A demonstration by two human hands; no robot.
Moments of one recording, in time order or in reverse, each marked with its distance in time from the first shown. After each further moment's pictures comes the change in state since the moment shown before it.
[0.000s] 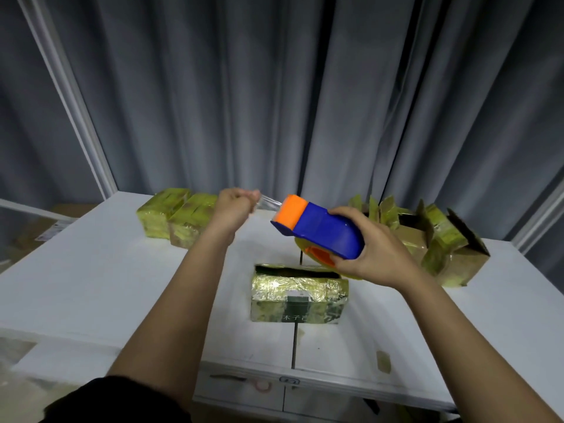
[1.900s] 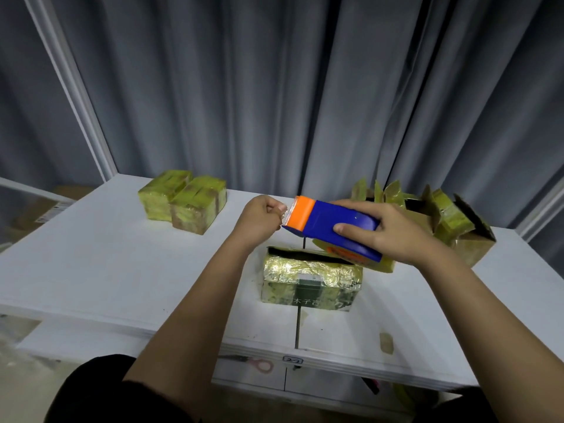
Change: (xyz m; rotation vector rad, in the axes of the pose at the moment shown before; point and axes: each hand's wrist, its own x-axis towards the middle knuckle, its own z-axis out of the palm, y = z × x) left_hand -0.031 -0.040 0.022 0.206 -0.222 0.063; right_hand 0.001 -0.002 -0.009 0.076 -0.164 0.167
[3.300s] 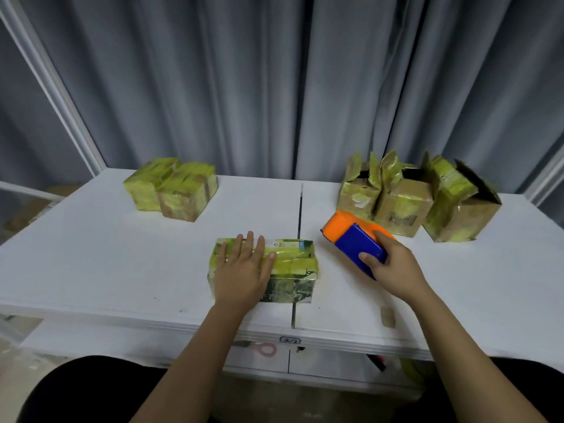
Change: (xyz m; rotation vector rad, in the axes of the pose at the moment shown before) left_hand -0.063 -0.126 0.030 1.084 0.025 0.193; right_hand -0.053 0.111 0.087 -0.020 0.278 0.297
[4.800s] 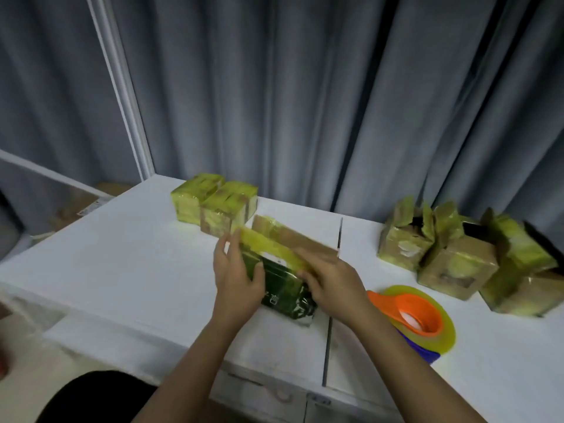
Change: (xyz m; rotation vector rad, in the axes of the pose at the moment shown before) left_hand 0.018 -0.051 -0.038 -0.703 0.439 -0.238; right_hand 0.052 -0.122 0.095 -0.111 -0.028 -0.696
